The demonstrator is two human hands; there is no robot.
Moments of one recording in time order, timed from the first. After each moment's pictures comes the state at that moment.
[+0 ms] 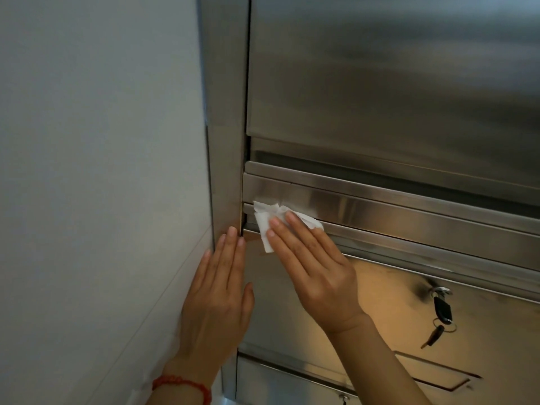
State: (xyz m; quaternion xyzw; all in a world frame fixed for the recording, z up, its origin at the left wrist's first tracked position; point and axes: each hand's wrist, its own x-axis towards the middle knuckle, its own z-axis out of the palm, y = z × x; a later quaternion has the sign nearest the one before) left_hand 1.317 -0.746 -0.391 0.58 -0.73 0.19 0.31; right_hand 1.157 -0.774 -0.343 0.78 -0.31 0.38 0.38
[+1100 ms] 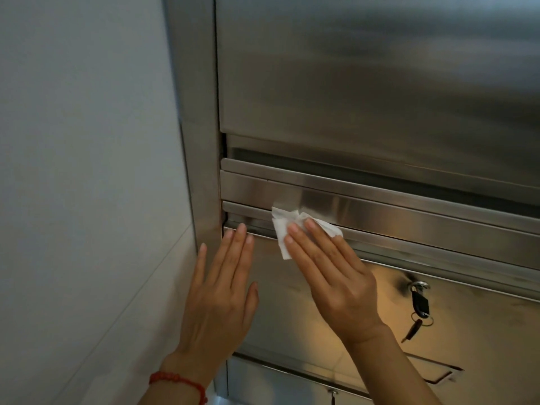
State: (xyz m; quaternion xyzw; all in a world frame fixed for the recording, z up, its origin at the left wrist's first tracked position) left_hand 1.294 -0.749 -0.388 0.53 -0.75 0.22 0.32; right_hand 1.116 -0.762 -0.346 0.77 -0.34 0.37 0.39
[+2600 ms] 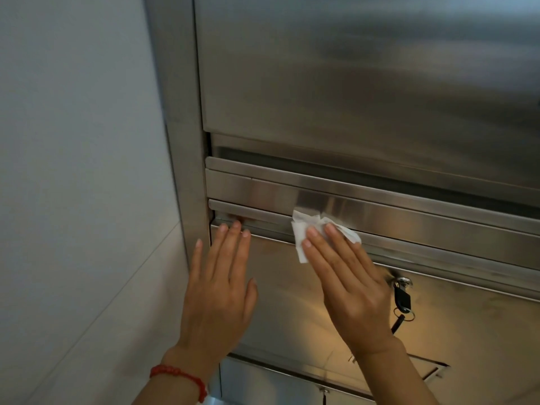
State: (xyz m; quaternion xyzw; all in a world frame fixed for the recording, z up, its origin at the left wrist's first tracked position) left_hand 1.277 -0.748 -0.381 0.54 -0.74 0.22 0.33; right_hand 1.085 -0.750 -0.355 0.76 -0.38 0.39 0.36
